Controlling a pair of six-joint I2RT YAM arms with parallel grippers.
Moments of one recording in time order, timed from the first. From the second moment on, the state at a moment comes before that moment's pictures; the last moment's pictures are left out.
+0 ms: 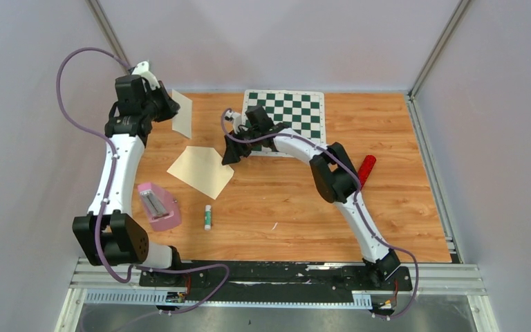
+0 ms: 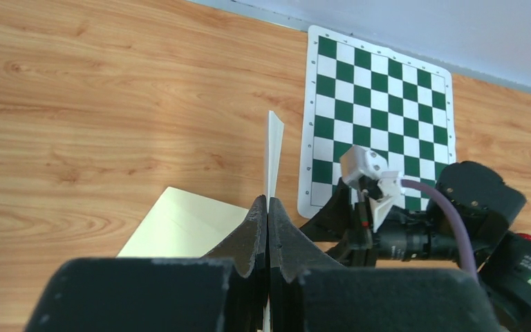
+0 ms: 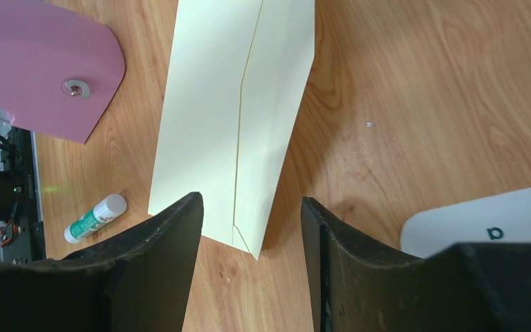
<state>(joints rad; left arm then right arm) 0.07 1.41 1.42 -0.46 0.22 -0.29 0.65 2.50 2.06 -0.26 -0.77 0.09</state>
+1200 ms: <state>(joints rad) 0.08 1.40 1.40 -0.46 0.29 -0.34 0.69 2.55 2.06 -0.19 -0.74 0.20</state>
